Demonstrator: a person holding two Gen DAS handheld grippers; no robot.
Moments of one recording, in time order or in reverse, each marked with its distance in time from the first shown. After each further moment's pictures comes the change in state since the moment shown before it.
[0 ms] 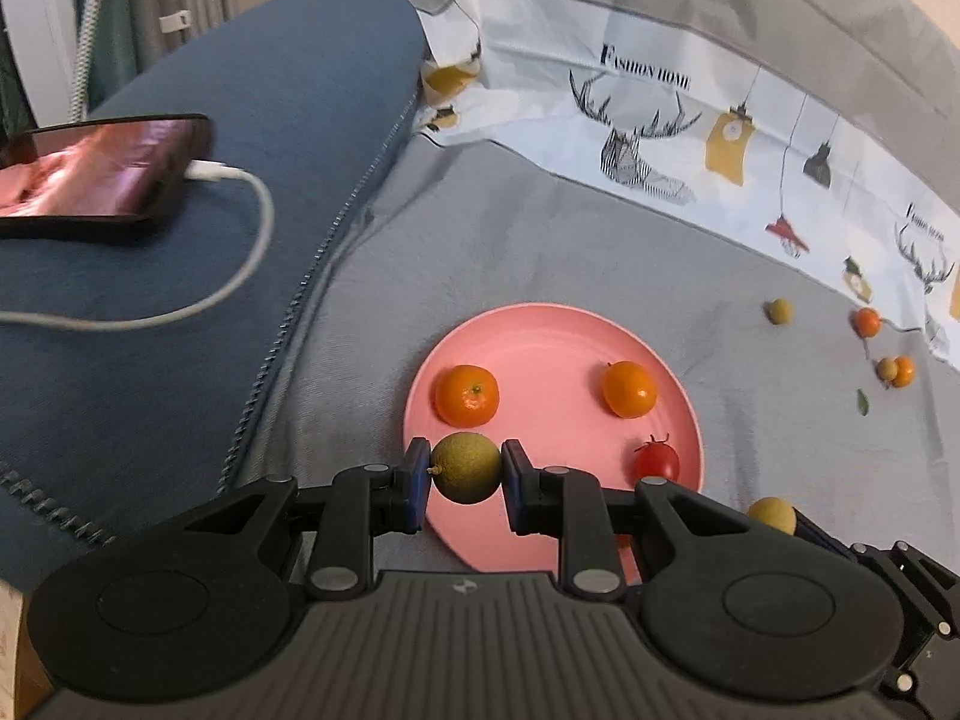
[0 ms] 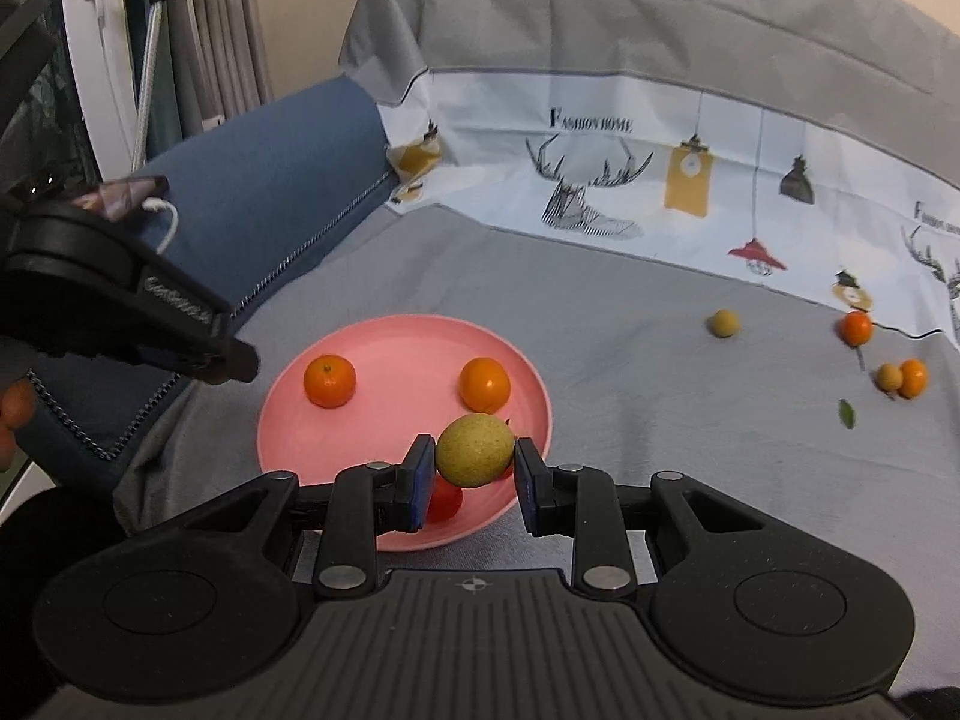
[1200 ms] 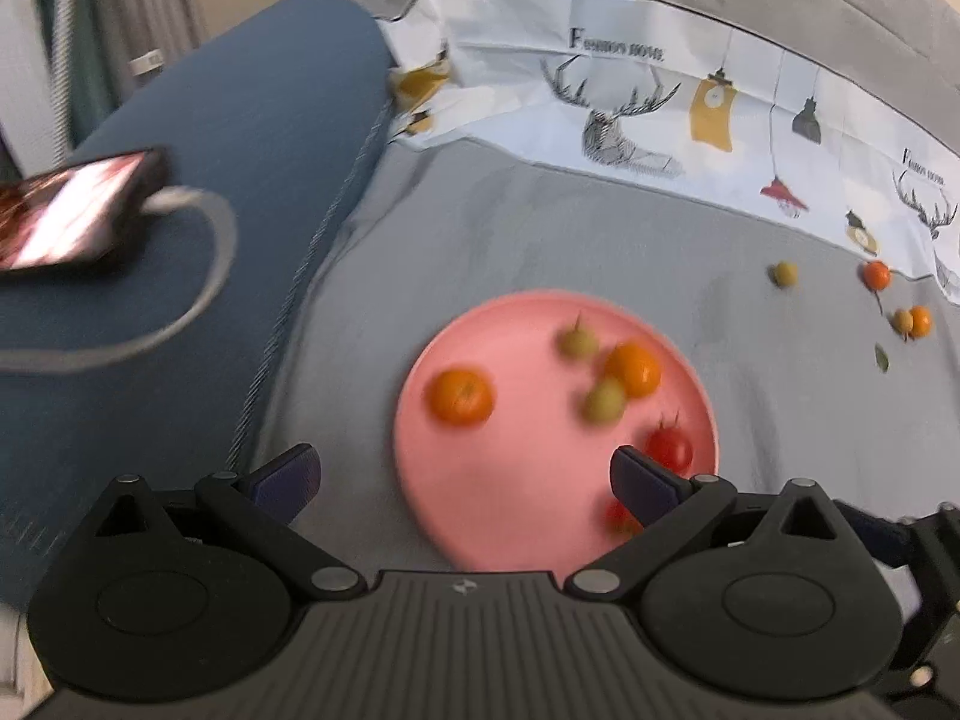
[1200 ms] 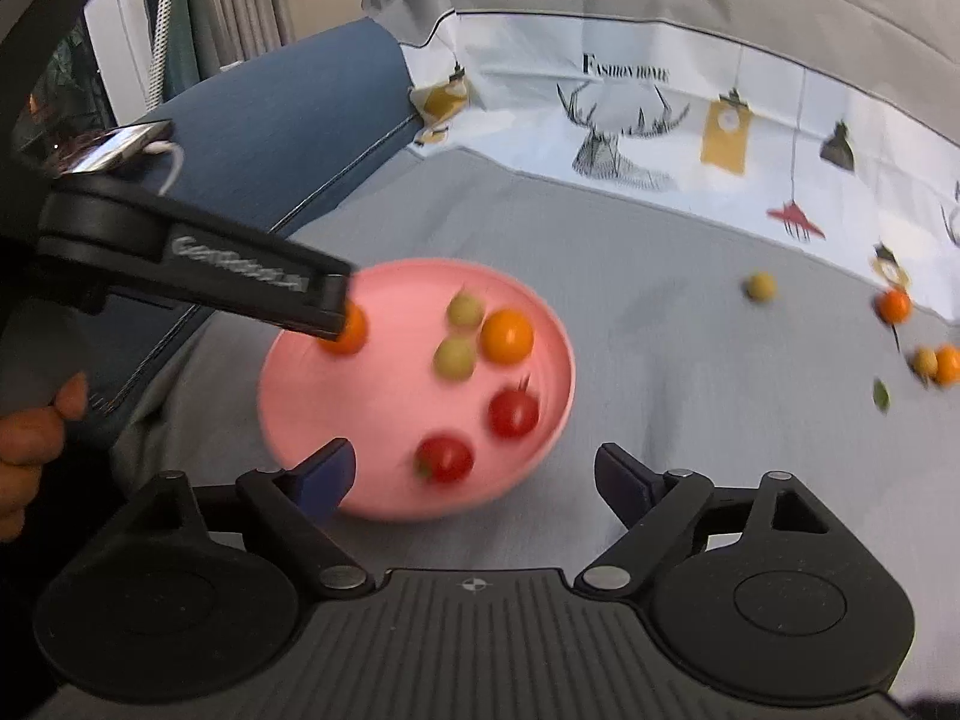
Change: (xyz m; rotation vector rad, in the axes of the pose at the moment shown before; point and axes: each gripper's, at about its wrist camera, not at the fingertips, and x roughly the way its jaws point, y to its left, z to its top) left arm -0.006 -0.007 -0.016 0.101 -0.011 0.057; right arm 0.009 -0.002 -0.004 -0.026 0.114 0.053
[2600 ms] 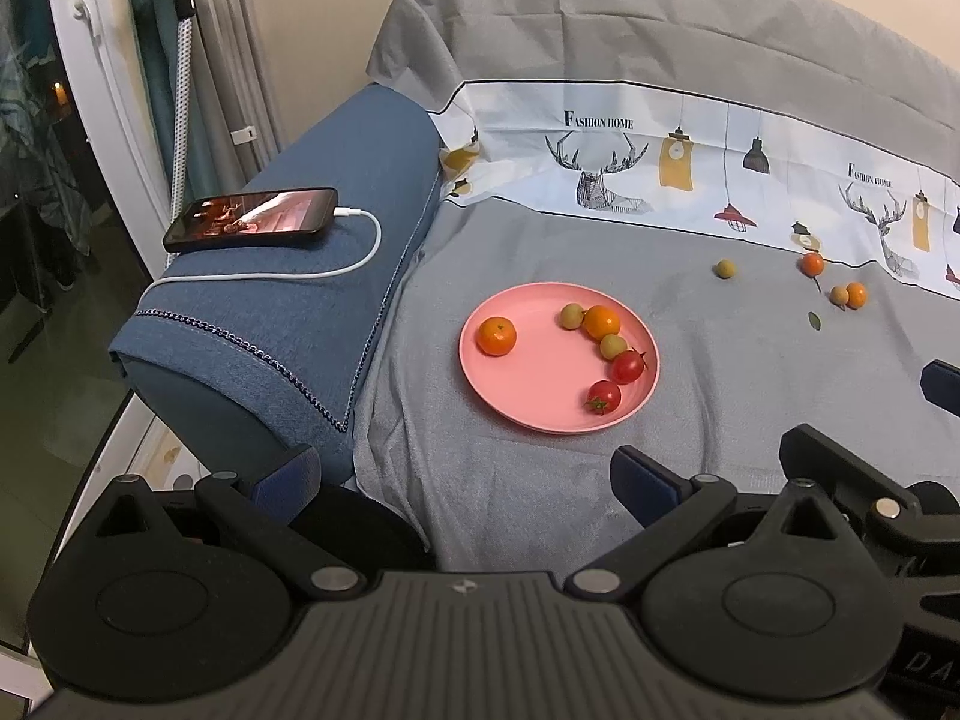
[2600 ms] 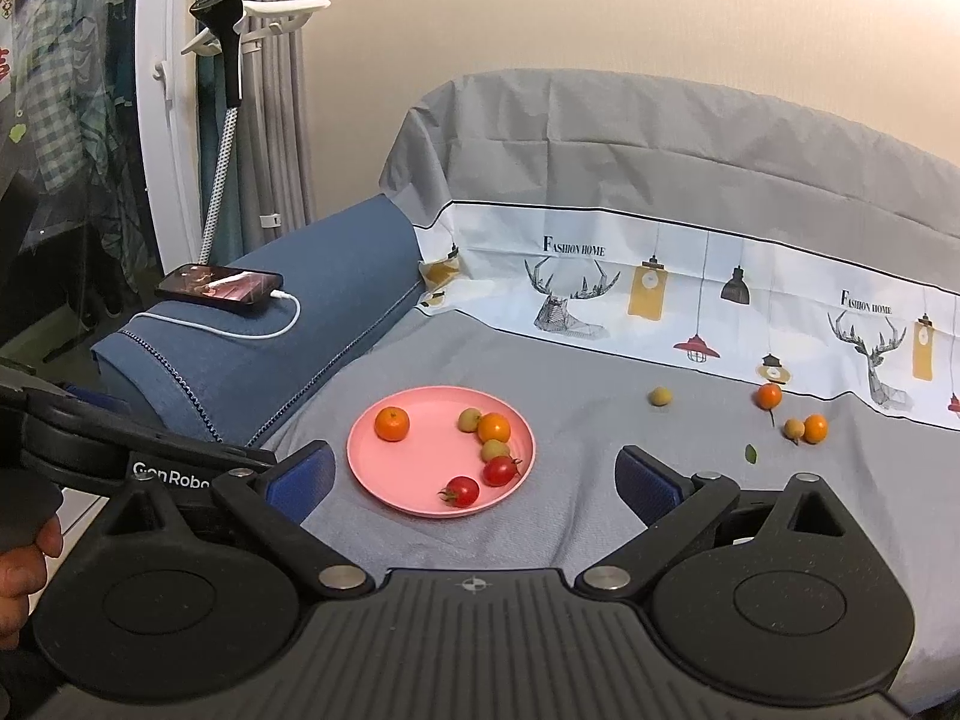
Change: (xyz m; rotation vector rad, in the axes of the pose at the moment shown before) left arm -0.167 0.003 -0.105 0.031 -0.173 0.064; right arm -0.192 0.036 -0.057 -0.018 -0.331 -0.075
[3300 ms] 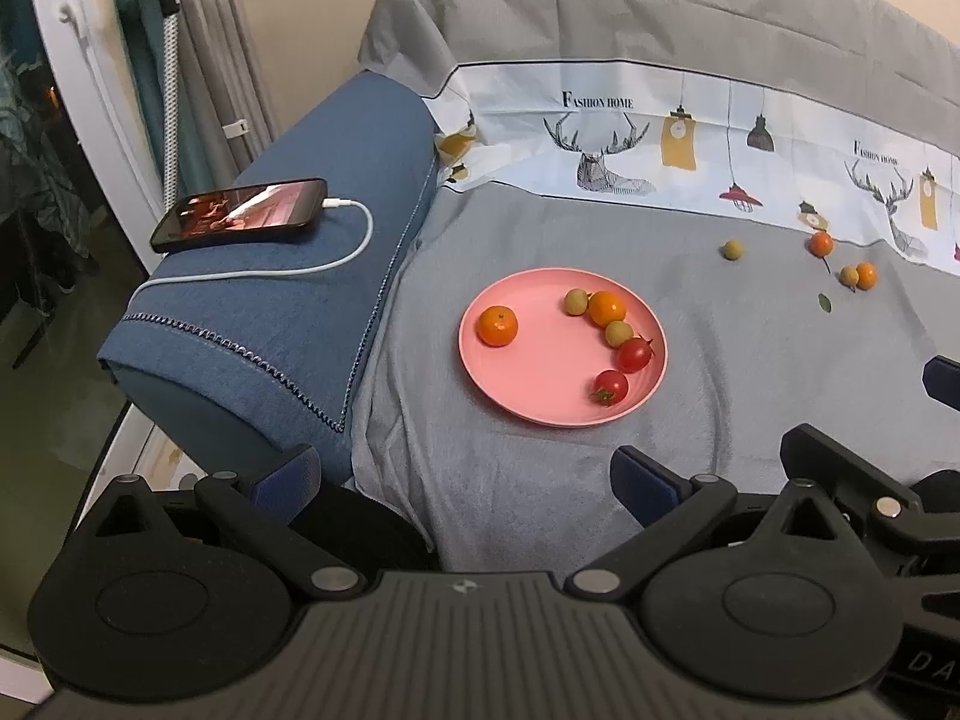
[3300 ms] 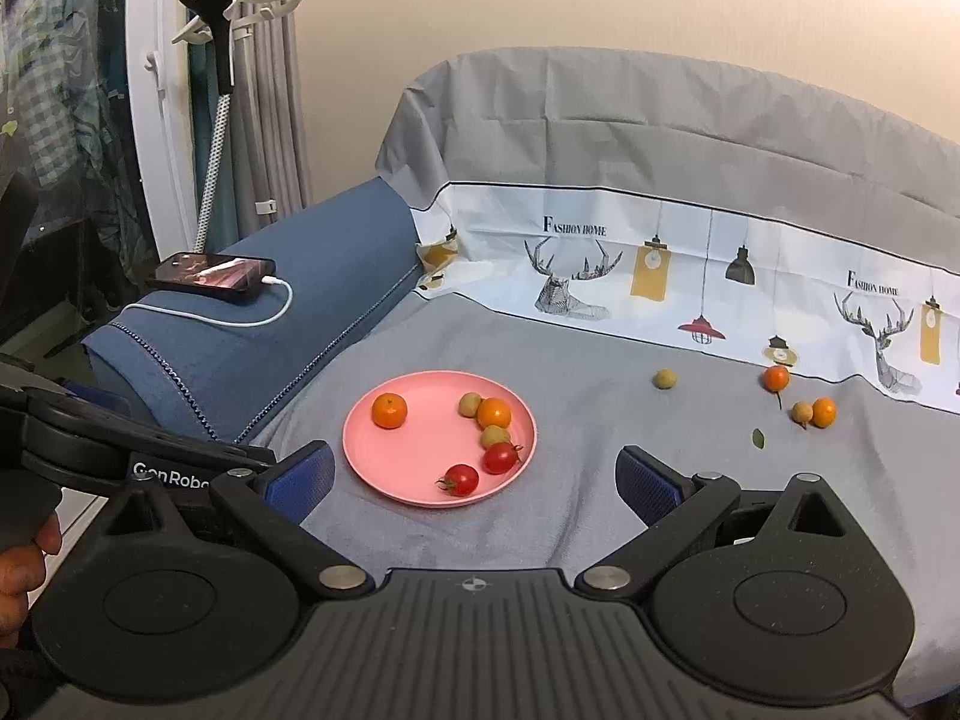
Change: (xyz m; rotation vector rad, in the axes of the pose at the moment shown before) left arm 0.017 -0.010 0.005 0.038 0.034 0.013; right arm 0.017 -0.008 0.001 0.021 0.040 0.006
